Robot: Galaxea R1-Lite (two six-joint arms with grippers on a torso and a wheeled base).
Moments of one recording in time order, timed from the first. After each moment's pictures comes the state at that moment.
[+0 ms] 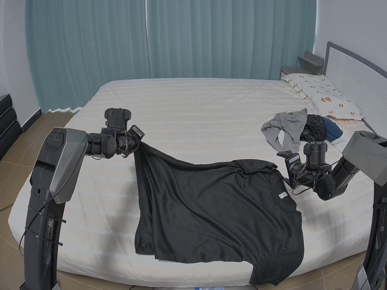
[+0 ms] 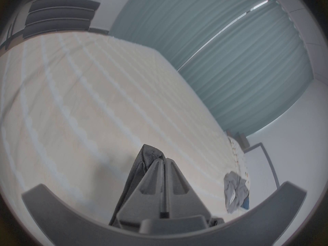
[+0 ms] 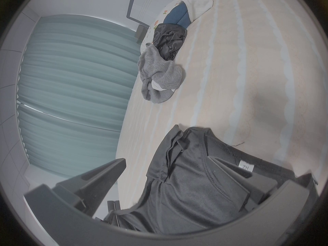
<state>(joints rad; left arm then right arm) -0.14 2.60 -2.00 -0.15 0.03 -0.90 0.13 2.31 -0.98 -0.90 0.02 1.25</state>
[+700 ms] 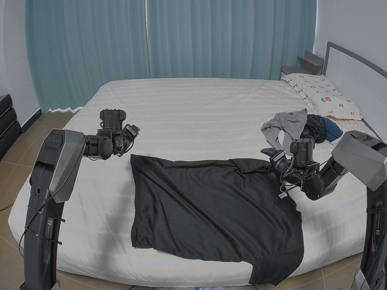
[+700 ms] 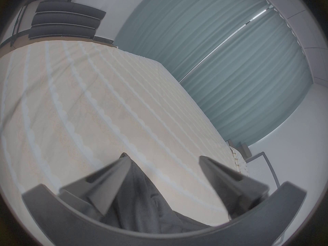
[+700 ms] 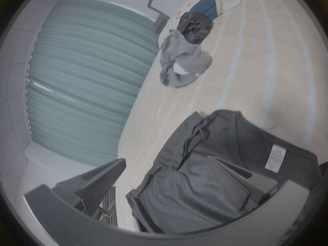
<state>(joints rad) -0.12 2.62 -1.99 -0.16 0.06 -0.90 0.23 2.35 -1.10 -0.85 0.02 1.14</state>
